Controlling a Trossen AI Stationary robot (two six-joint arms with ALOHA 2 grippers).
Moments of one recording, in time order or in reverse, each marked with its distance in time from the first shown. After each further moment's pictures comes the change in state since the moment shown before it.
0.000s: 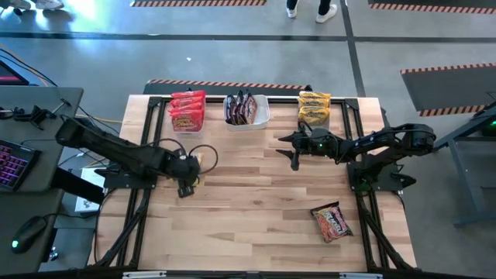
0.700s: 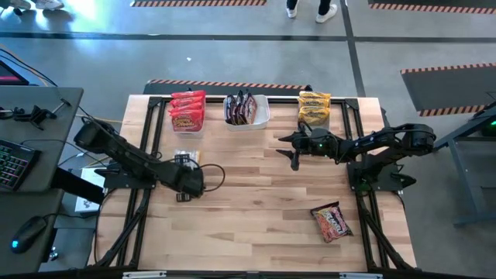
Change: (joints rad) left arm -0.106 0.277 0.007 -0.013 -0.143 0.112; right arm 0.000 0.000 0.000 -0.006 0.001 0.000
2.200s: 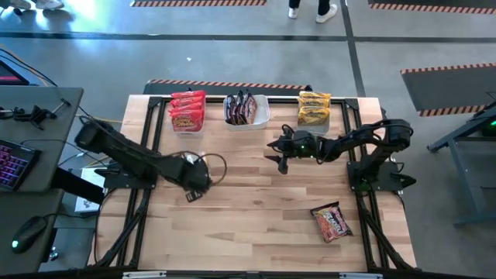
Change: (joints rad) left arm 0.051 0.021 0.165 -0.143 0.119 -0.342; right arm 0.054 0.240 0.183 -0.063 -0.014 0.058
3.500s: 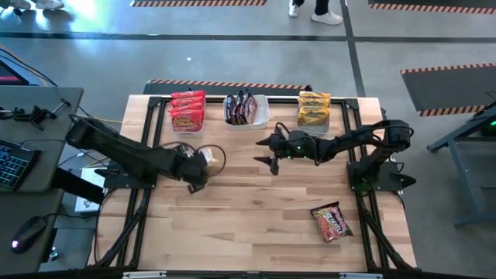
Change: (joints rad) left arm 0.046 -0.157 0.028 0.021 -0.192 0.128; right arm 0.080 0.003 0.145 0.021 -0.001 0.078
